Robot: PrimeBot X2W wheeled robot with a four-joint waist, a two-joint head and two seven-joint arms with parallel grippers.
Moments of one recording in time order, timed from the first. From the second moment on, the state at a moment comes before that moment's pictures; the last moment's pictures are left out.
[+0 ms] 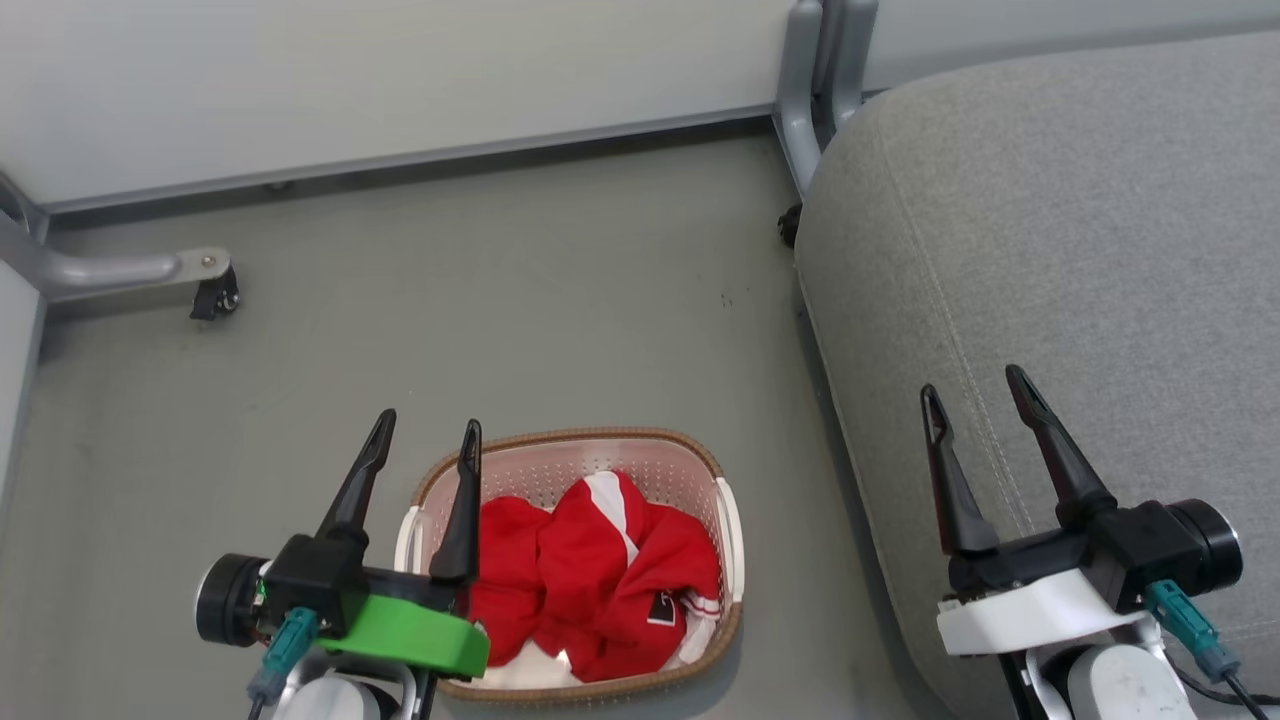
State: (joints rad) left arm -0.07 0.05 -0.17 0.12 -0.13 -0.12 -0.26; right arm 0.00 -0.05 0.08 -0.07 0.02 0.13 -0.26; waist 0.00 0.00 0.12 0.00
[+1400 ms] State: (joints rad) left arm -0.90 0.25 -0.64 1.10 0.09 -0.13 -0.26; right arm -0.35 -0.05 0.12 -0.22 0.09 0.13 -0.26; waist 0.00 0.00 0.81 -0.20
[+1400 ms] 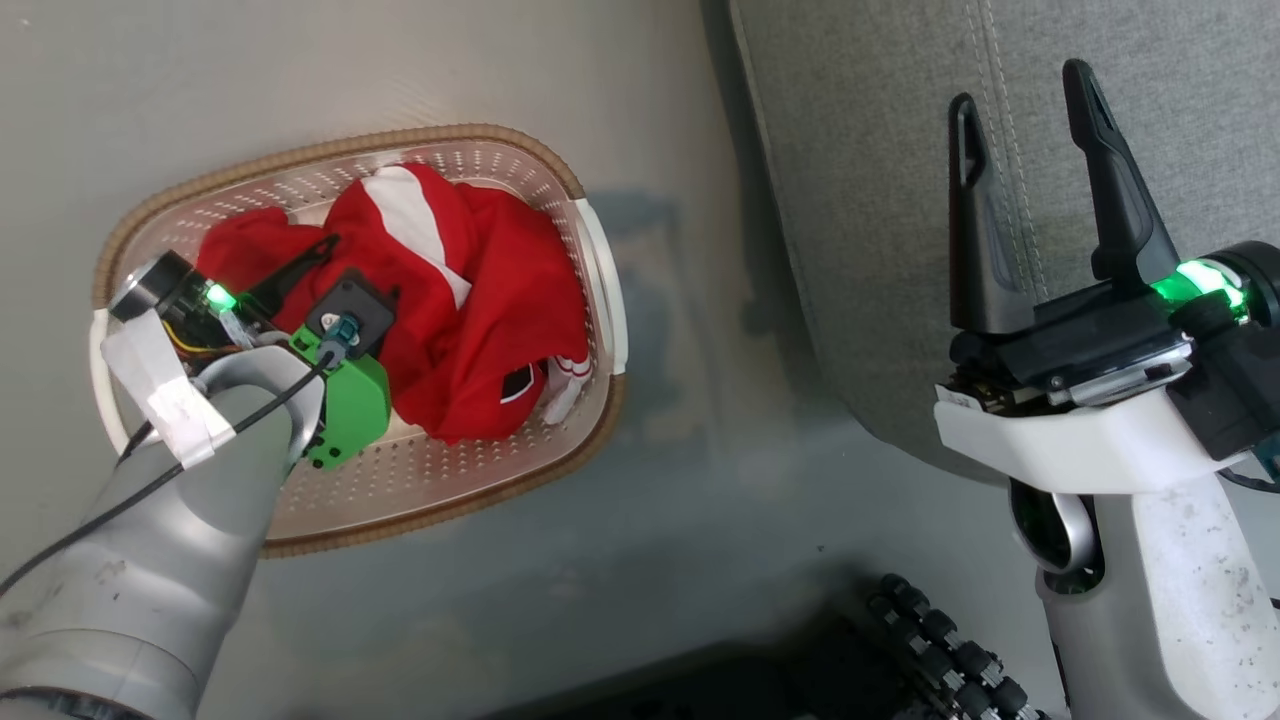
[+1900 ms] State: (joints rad) left arm -1.05 0.30 -0.81 1.26 0.19 -0.12 -0.18; right arm -0.39 -0.05 0.14 -0.27 0.13 0.13 -0.26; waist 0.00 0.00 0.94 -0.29
